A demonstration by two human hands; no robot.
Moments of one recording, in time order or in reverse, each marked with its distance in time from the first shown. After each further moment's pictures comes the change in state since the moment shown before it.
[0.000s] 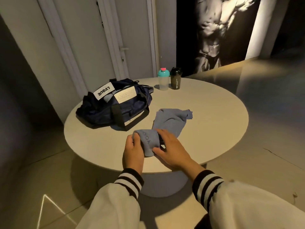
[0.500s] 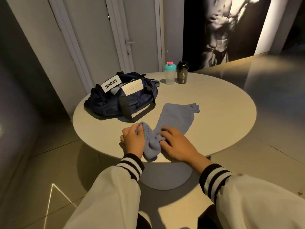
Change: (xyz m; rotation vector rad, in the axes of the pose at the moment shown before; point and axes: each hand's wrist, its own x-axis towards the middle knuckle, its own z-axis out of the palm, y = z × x) left_hand 0.032 -0.002 -0.022 0.467 0.085 -0.073; right_hand -0.006 -0.002 0.001 -0.182 -0.080 -0.096
